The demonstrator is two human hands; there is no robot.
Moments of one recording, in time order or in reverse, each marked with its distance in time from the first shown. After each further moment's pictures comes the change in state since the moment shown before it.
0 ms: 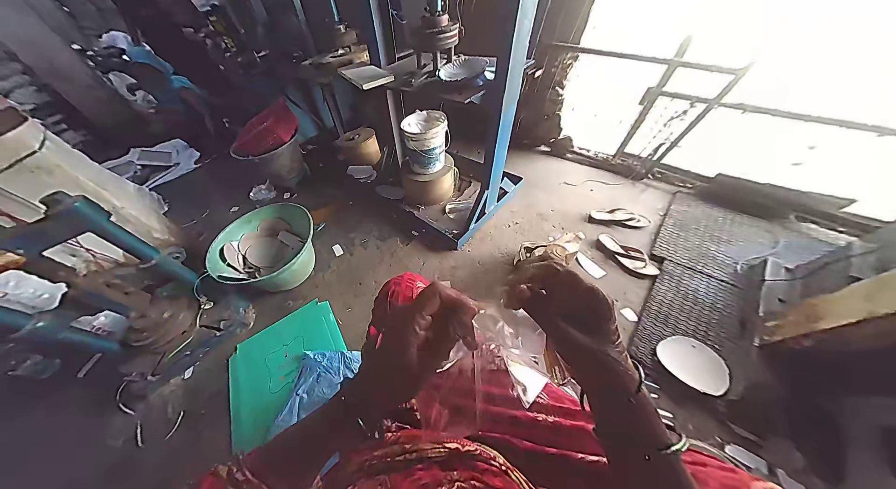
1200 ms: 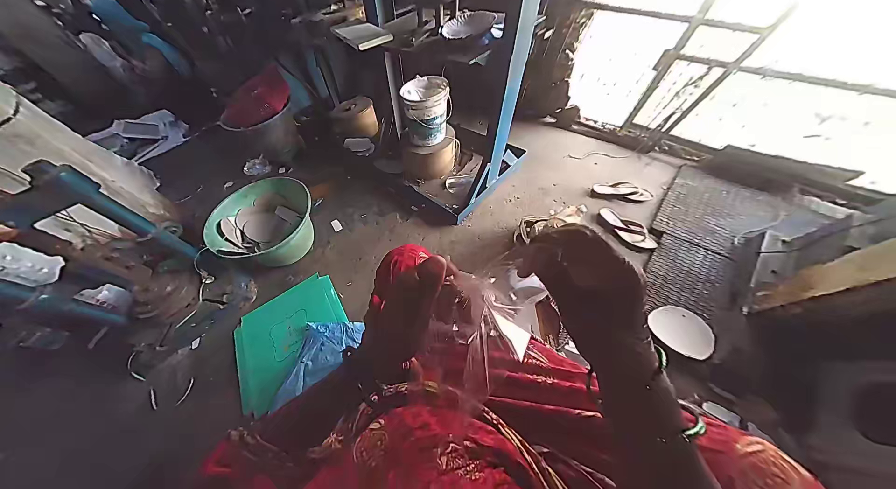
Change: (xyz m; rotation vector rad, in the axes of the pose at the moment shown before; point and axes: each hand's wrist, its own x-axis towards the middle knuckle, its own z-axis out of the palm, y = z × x) left_hand -0.012 0.008 0.002 -0.064 0.148 -0.302; right_hand -0.010 -0.025 0.003 -0.303 0.038 -0.075
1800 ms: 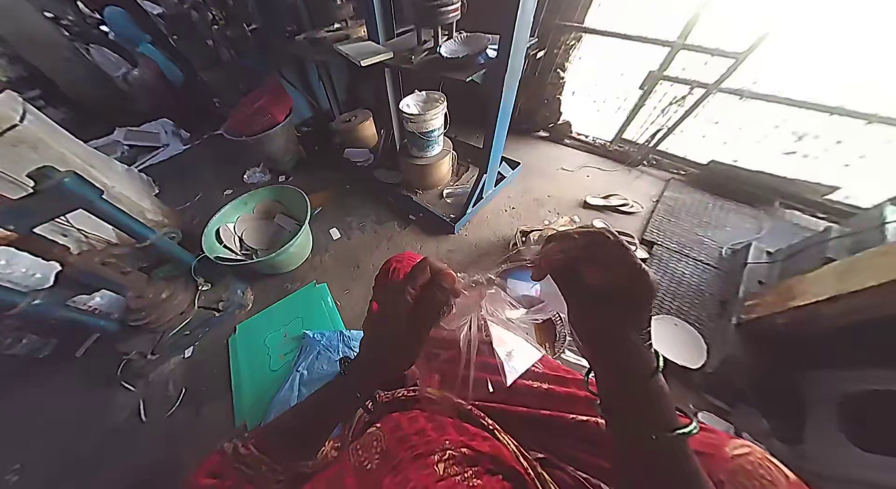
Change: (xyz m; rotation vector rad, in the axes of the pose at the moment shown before) left_hand -0.004 -0.004 -0.003 0.030 -0.012 0.161; right_hand 0.001 0.001 -0.005 0.030 0.098 0.014
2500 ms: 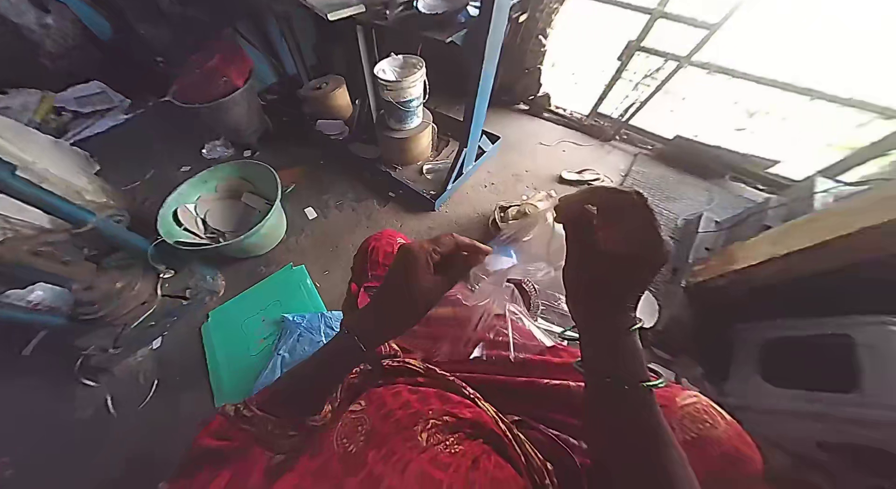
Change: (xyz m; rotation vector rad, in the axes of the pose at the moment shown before) left_hand 0.030 -0.018 0.018 0.146 -0.237 -0.037; right_hand 0.006 0.010 -0.017 -0.445 0.188 -0.030
